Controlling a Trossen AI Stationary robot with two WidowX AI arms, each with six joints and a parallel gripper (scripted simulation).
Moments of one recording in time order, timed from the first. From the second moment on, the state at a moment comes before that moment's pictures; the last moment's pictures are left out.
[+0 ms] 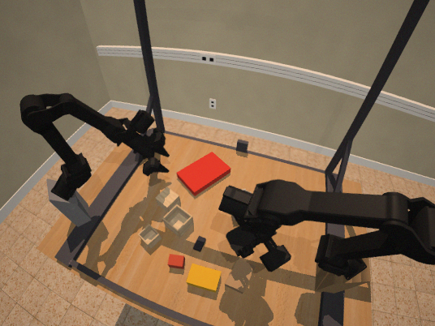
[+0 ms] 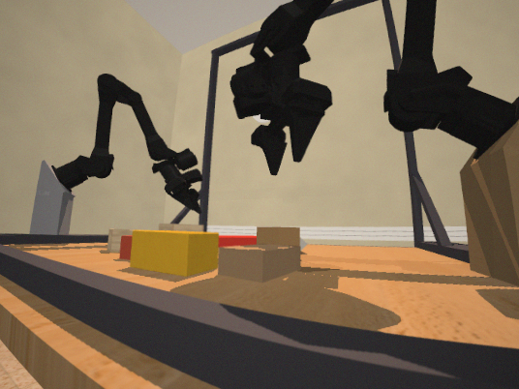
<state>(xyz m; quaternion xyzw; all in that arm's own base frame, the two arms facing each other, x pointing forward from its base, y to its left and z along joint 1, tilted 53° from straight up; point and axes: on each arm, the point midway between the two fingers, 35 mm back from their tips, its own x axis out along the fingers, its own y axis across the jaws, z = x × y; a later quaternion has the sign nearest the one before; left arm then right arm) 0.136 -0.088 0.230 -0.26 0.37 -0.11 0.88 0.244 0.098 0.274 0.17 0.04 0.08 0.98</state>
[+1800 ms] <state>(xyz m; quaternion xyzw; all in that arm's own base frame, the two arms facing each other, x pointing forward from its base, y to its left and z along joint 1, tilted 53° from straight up) 0.136 -0.088 0.230 -0.26 0.37 -0.11 0.88 0.292 0.002 0.219 0.47 0.52 0.10 0.71</state>
